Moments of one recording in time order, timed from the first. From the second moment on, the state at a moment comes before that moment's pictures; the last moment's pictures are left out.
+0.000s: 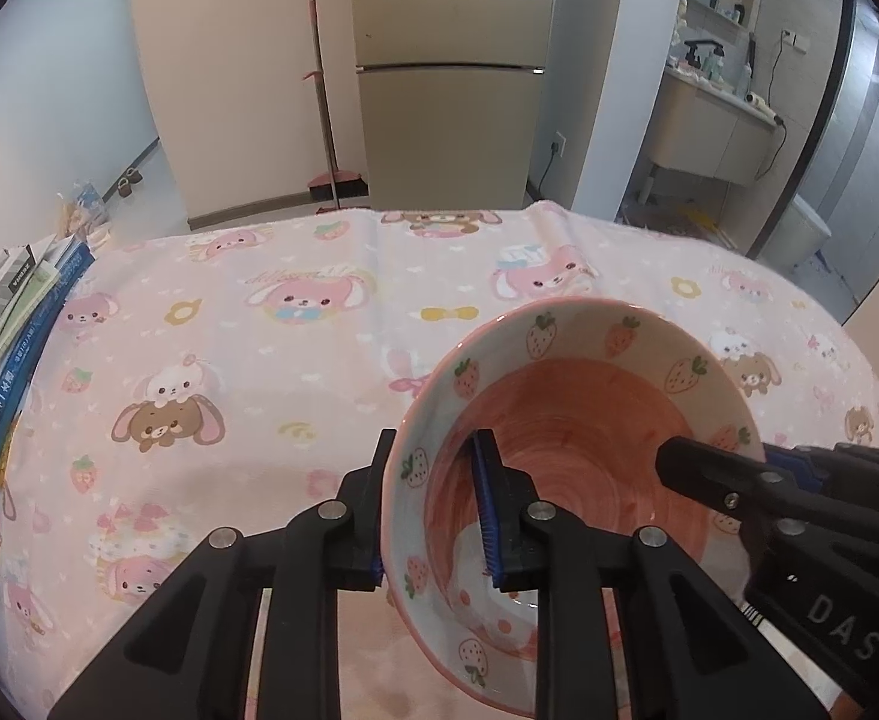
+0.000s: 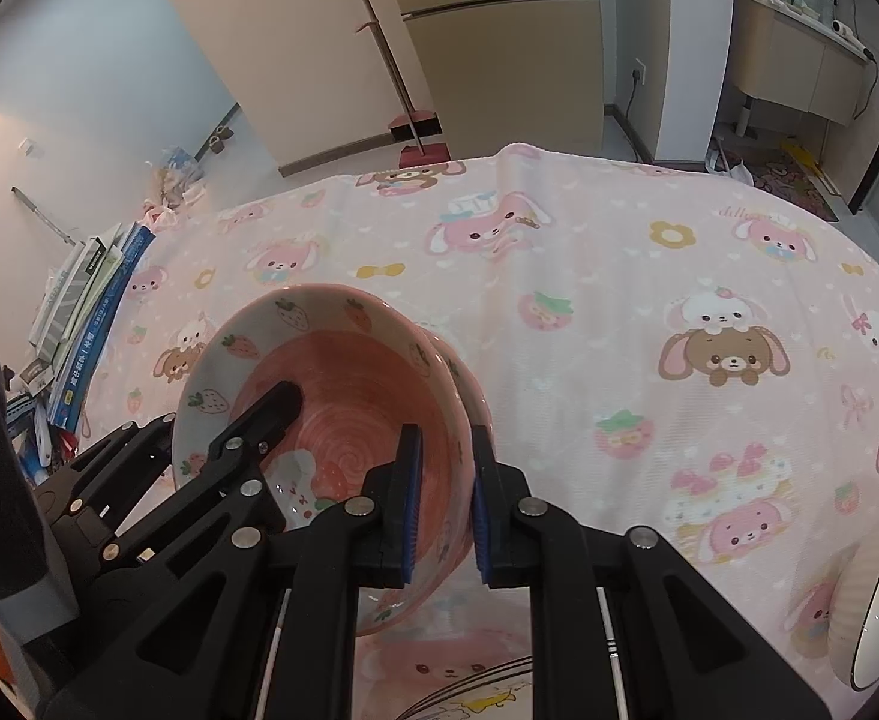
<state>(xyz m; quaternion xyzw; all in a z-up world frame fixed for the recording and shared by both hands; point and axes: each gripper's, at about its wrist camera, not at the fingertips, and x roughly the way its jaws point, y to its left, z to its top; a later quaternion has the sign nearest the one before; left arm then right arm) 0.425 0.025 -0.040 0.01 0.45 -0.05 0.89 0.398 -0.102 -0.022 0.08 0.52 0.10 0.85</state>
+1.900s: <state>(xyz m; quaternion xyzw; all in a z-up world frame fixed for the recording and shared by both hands) 0.392 0.039 0.026 0.03 0.41 -0.02 0.91 0.377 -0.109 0.023 -0.02 0.46 0.08 0.88</state>
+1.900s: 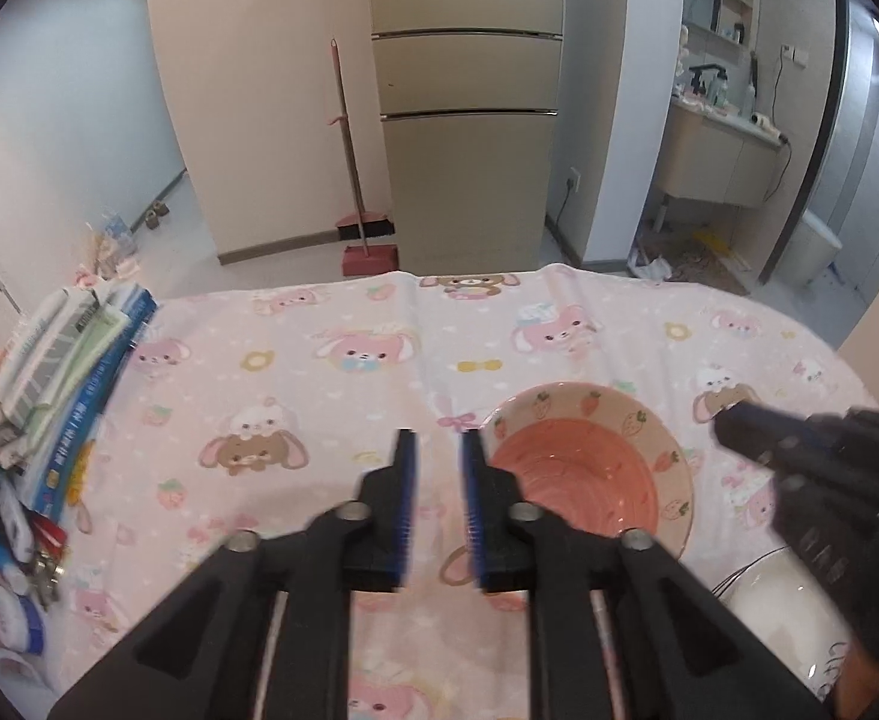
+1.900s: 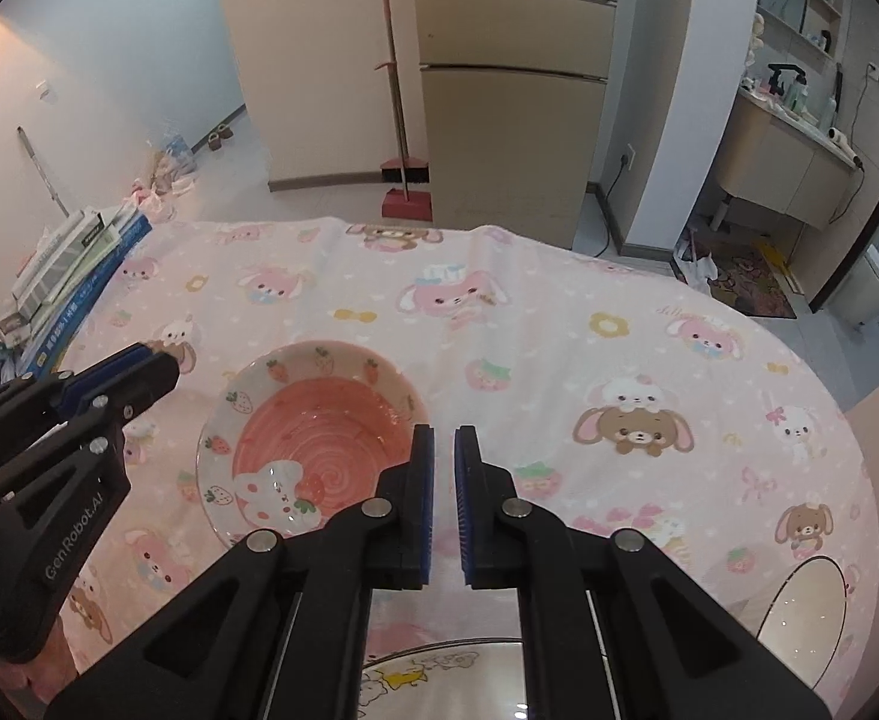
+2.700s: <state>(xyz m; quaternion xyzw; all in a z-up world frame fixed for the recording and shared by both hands) 0.341 0.027 0.088 0.01 0.32 -0.05 0.95 0.350 -0.130 0.072 0.00 0.40 0.08 0.92</state>
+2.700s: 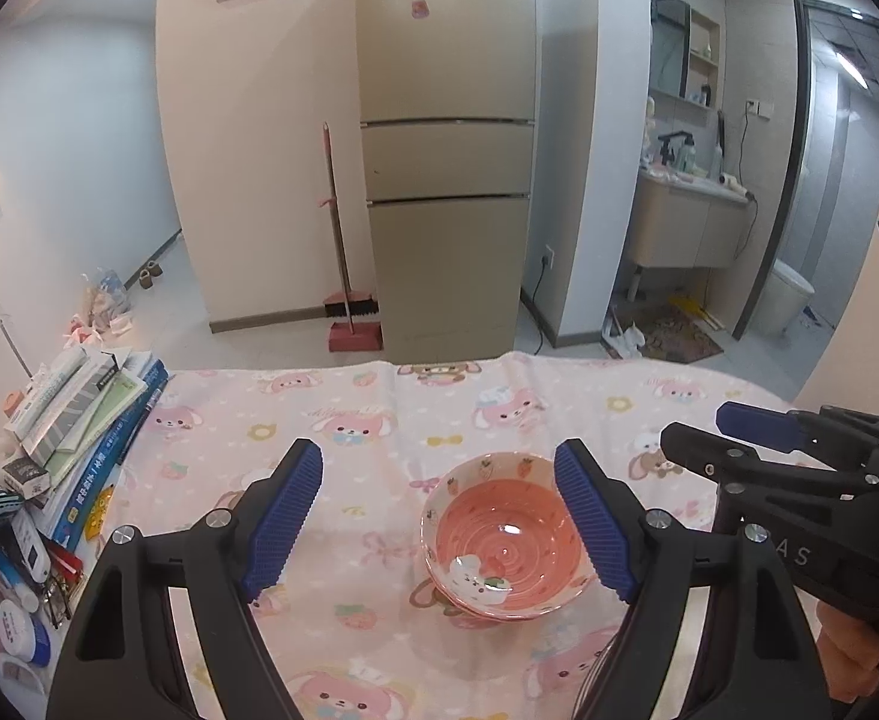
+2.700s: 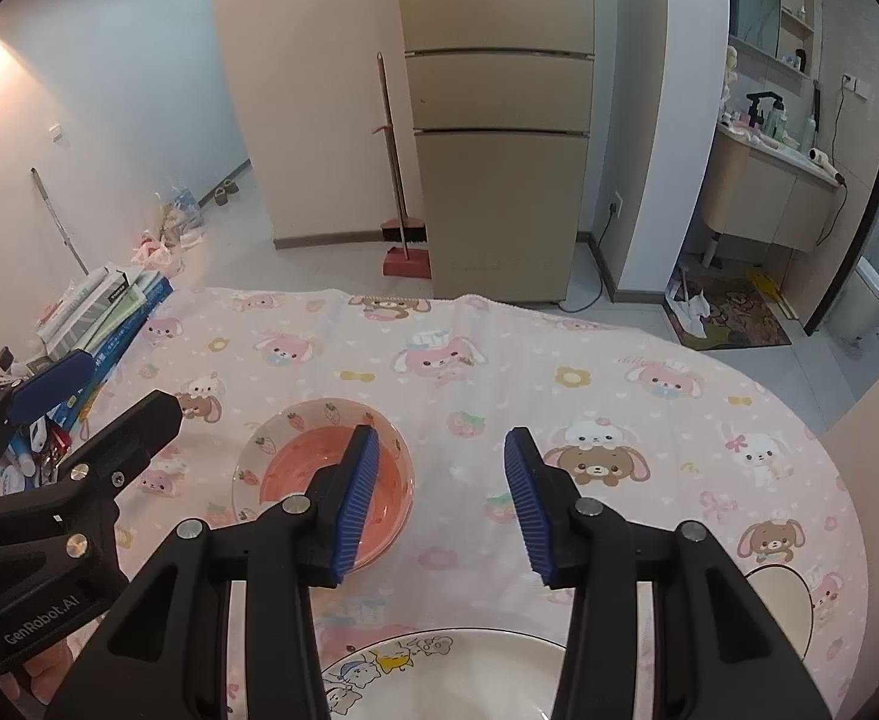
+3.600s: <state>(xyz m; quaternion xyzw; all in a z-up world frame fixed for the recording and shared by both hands) 0.268 -0.171 0.132 0.01 0.29 -0.21 0.93 0.238 -0.314 0.100 0.03 0.35 -0.03 0.93</state>
